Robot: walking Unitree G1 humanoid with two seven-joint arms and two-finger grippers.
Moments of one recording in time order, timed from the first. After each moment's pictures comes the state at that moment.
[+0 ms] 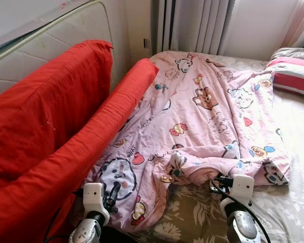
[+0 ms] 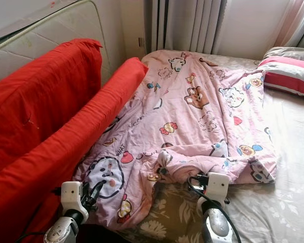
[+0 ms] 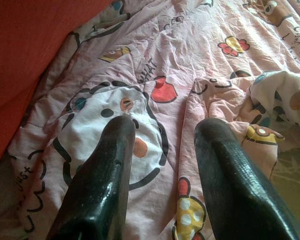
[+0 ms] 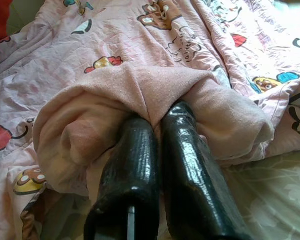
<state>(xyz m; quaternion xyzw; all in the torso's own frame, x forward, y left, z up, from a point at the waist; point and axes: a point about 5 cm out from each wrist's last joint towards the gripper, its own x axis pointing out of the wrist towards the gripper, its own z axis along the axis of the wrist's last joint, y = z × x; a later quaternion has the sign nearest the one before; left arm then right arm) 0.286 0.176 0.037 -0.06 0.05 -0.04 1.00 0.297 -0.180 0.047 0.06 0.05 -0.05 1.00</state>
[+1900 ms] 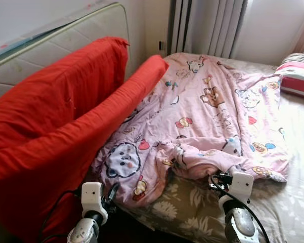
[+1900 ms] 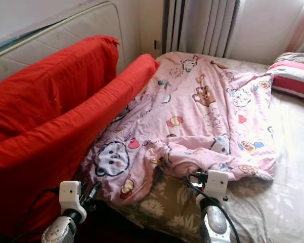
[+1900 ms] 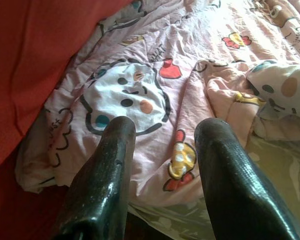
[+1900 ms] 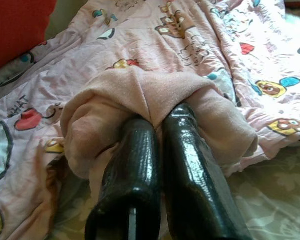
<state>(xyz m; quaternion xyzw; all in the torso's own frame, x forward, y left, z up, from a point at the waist) 0.287 0.181 0.039 -0.05 0.05 -0.04 1.00 0.301 -0.177 0.052 0.06 0.04 -0.05 1.00</state>
